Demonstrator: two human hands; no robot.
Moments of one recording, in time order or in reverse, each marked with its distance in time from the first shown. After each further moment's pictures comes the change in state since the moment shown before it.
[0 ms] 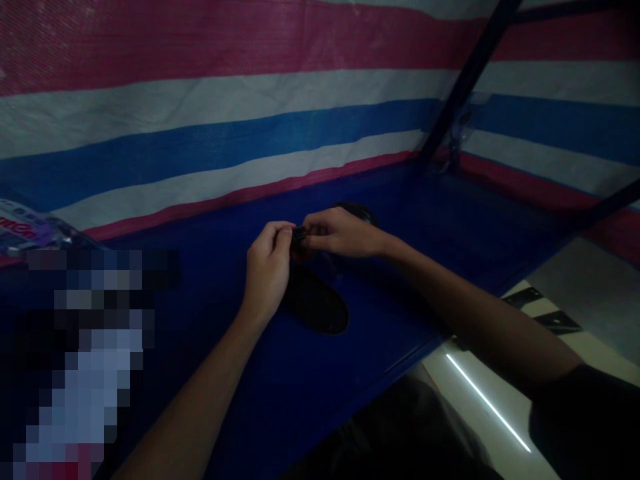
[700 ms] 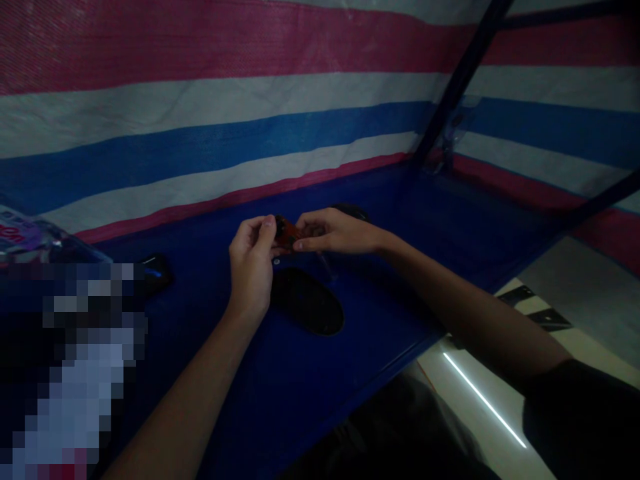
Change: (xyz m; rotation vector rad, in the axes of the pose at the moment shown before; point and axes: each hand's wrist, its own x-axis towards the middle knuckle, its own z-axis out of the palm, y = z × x) left_hand 0.004 0.006 -0.001 -0.441 0.109 -0.092; right_hand 0.001 0.007 -0.001 0.363 -0.099 -0.018
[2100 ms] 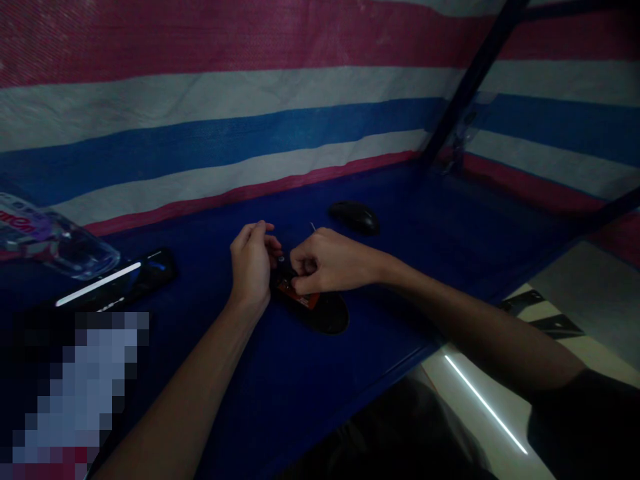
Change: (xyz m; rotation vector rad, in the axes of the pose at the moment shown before) left_hand 0.006 -0.002 -0.006 0.148 0.158 -0.186; right_hand -0.009 -0.041 0.034 -0.446 -0.084 0.018
